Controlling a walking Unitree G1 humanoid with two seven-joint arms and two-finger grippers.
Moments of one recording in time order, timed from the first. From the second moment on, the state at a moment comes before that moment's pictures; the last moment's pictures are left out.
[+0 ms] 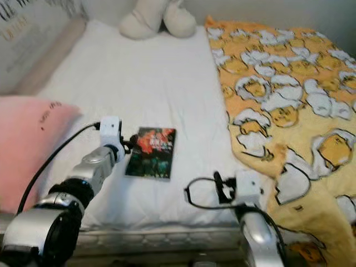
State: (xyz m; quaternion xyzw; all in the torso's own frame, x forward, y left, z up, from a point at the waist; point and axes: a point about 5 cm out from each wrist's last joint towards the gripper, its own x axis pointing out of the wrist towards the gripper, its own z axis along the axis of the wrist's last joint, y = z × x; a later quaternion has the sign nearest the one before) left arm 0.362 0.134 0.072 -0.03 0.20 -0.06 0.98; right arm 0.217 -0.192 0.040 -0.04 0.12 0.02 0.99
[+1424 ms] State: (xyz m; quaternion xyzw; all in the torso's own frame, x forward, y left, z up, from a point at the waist) left arm 0.346 0.151 0.073 -0.05 0.14 -0.15 0.98; right arm 0.149 -0.170 0.056 -0.07 0.16 0.17 0.97
